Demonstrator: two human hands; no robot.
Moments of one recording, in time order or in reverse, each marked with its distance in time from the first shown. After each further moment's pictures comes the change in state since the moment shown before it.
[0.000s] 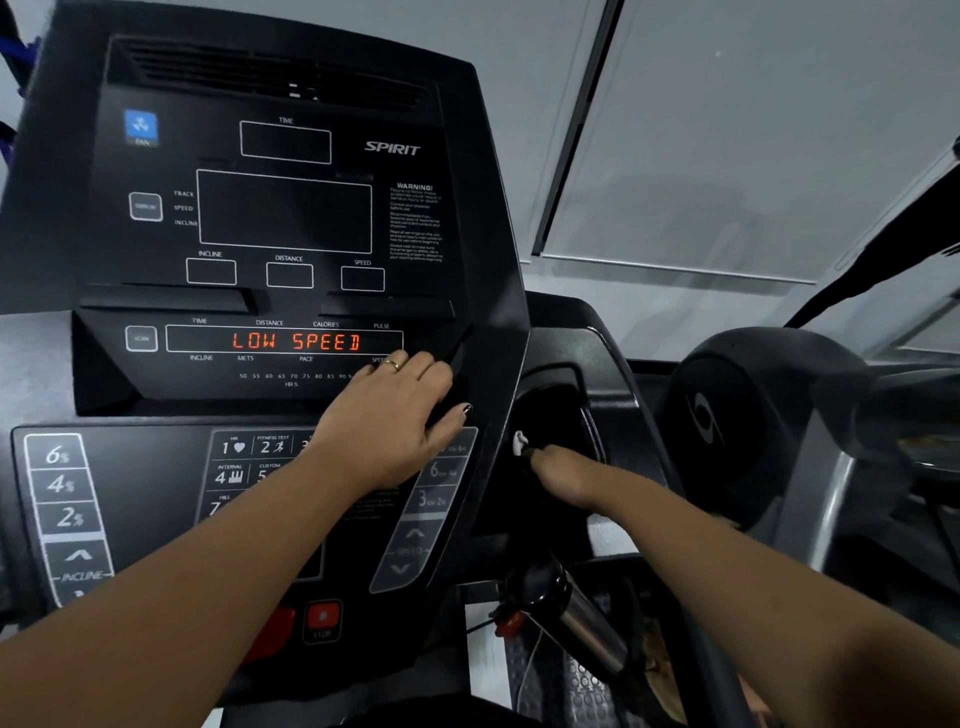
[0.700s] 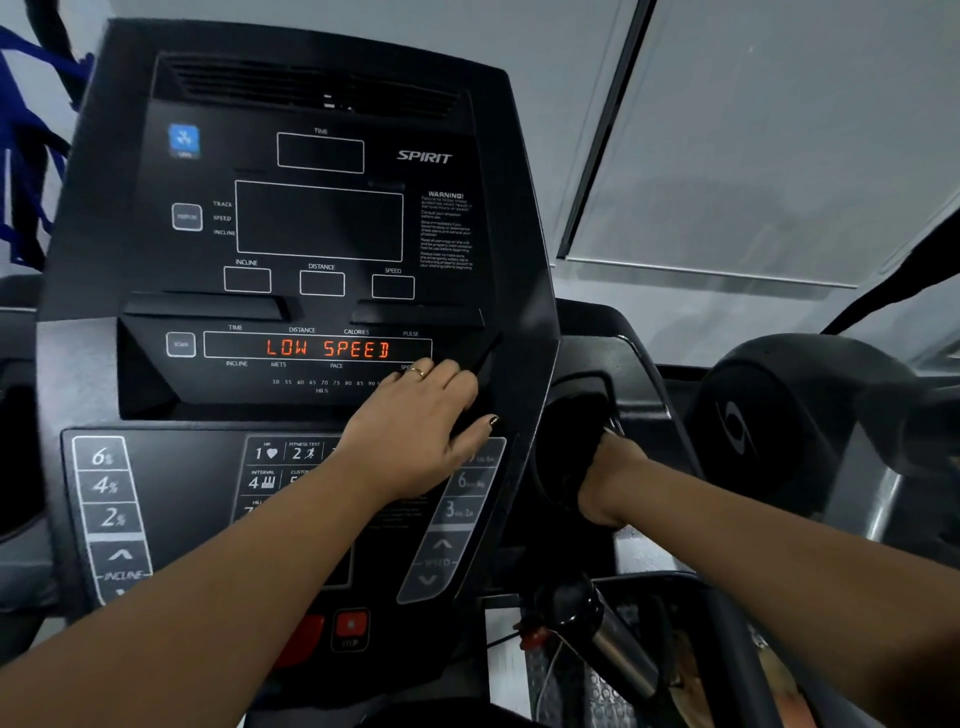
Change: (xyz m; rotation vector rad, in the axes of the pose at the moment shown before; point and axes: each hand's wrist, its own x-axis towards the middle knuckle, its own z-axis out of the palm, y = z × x) left_hand 0.000 -0.004 -0.002 0.011 -0.067 -0.011; right_hand 0.012 -0.001 -0.012 -1.490 -0.070 -0.097
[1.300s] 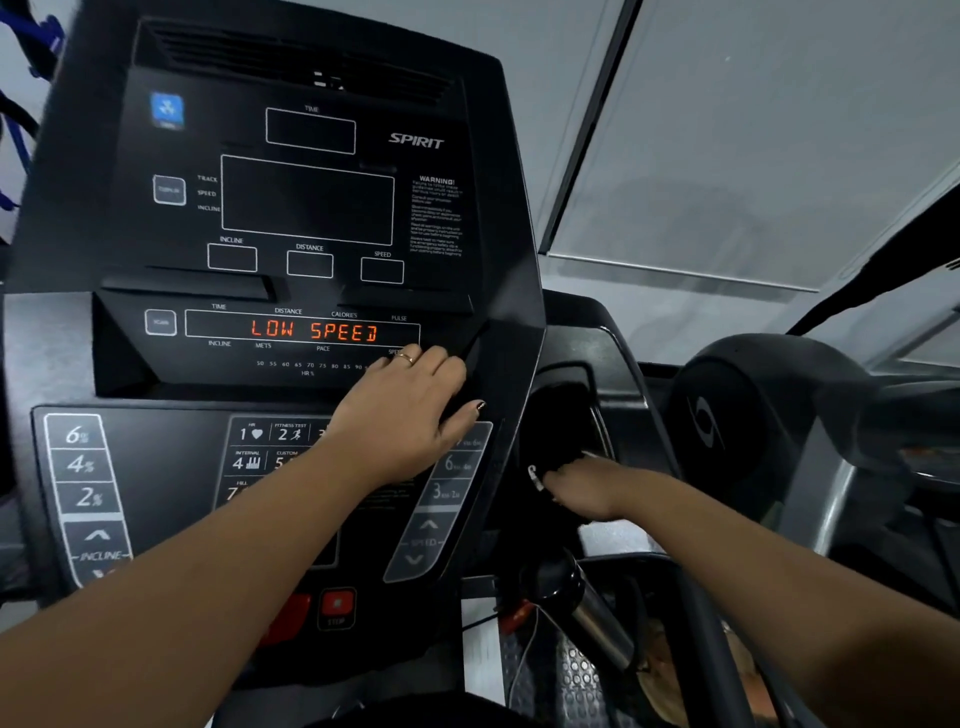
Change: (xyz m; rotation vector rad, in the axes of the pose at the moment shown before) left_hand -0.003 0.004 -0.001 0.010 0.026 -0.008; right_hand -0.029 -0.012 -0.005 1.064 -0.094 0.177
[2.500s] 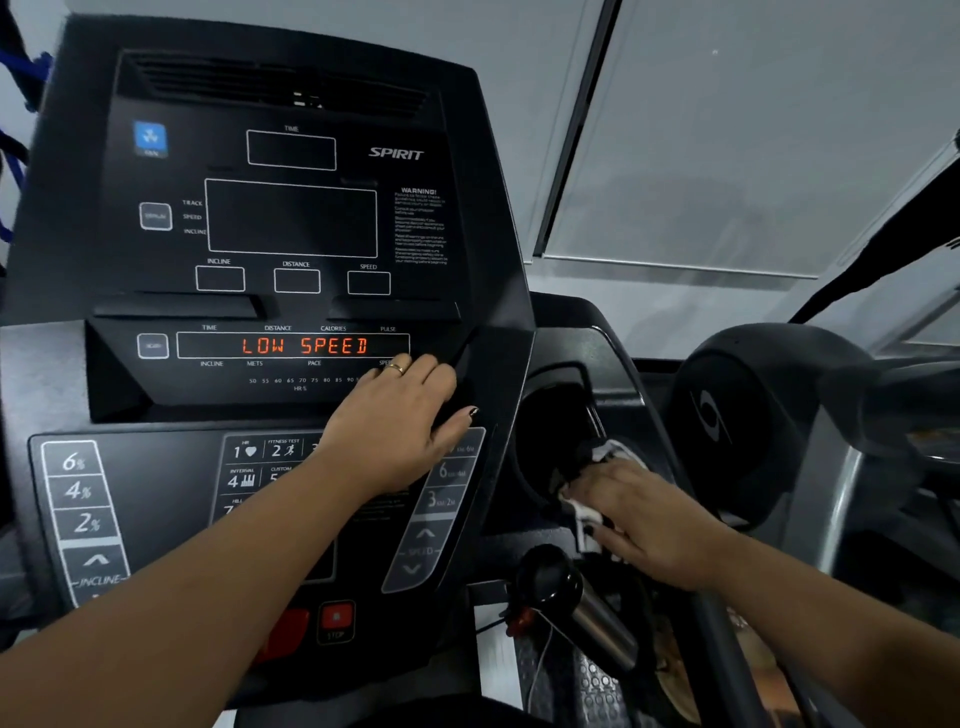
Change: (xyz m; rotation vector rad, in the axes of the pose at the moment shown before) left_hand 0.002 -0.001 0.002 0.019 -0.007 0.003; right_hand -0.012 0.097 0.035 -0.366 0.572 -0.709
